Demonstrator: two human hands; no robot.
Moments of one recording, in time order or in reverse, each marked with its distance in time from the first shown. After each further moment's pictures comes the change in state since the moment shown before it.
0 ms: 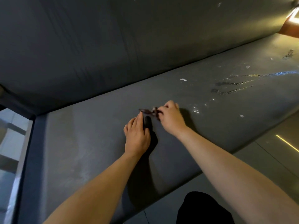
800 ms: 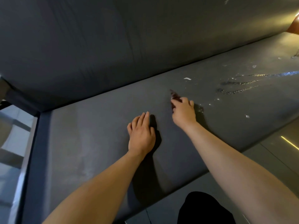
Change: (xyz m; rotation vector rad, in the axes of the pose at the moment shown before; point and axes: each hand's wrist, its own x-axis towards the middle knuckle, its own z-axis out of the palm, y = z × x) left_hand -0.001 0.003 0.001 0.177 -0.059 0.015; right_hand 0.011 0.019 -0.010 -0.100 -0.032 0.246
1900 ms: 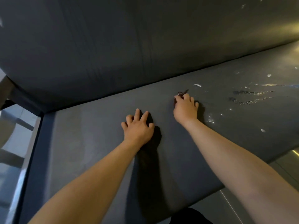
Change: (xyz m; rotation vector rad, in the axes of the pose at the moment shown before) left_hand 0.057 -0.021 -0.028 0.188 -0.245 -0.149; right_hand 0.060 -0.026 0.014 -0.163 0.065 0.013
